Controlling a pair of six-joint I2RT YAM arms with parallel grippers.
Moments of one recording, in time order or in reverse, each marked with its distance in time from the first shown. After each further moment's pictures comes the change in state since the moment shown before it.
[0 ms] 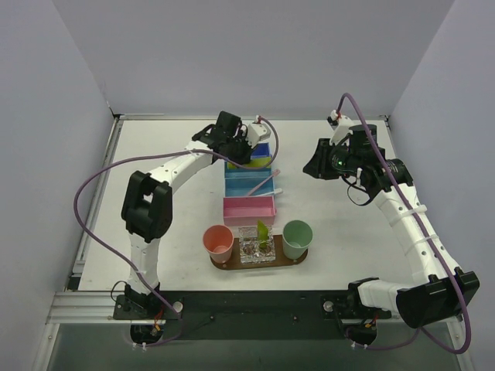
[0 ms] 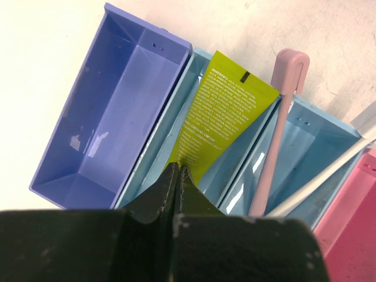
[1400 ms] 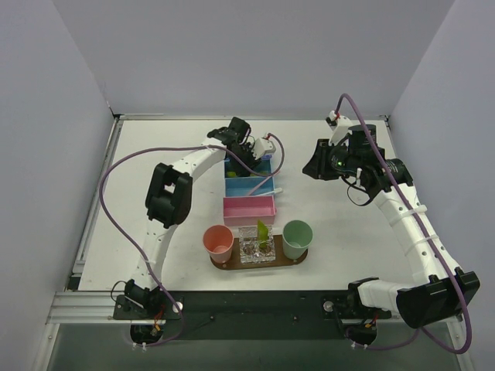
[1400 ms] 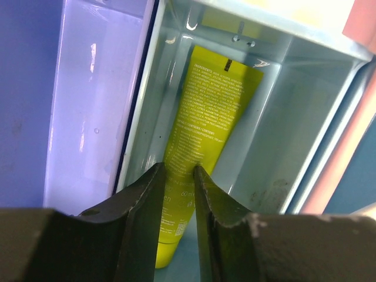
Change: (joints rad) left arm 0.005 0.291 0.251 -0.249 0.005 0.214; right arm 0.007 0.000 0.006 -0.009 0.000 -0.011
